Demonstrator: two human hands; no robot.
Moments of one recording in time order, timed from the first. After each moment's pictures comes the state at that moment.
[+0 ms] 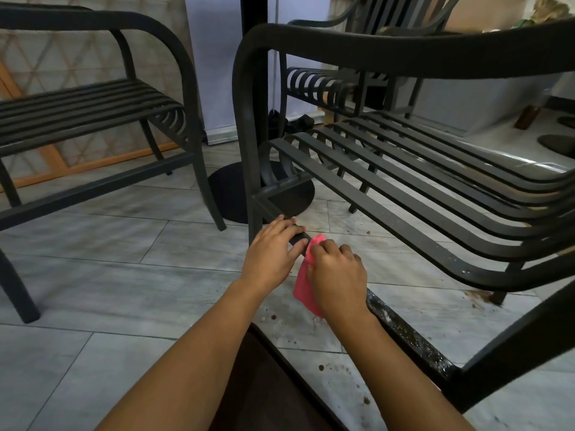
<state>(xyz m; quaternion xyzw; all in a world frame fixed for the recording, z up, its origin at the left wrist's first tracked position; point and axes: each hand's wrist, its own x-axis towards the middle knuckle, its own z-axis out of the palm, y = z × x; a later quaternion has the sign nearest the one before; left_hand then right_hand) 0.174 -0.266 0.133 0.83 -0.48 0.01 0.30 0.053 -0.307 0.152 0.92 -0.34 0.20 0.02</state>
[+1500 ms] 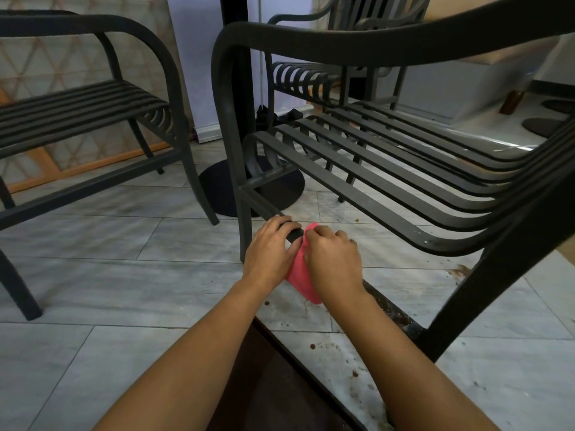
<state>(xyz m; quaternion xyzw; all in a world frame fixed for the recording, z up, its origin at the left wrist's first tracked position) 0.131 -0.258 0.135 0.82 -0.47 0.02 0.33 0.026 -0.304 0.165 0.91 -0.35 0.20 0.04</state>
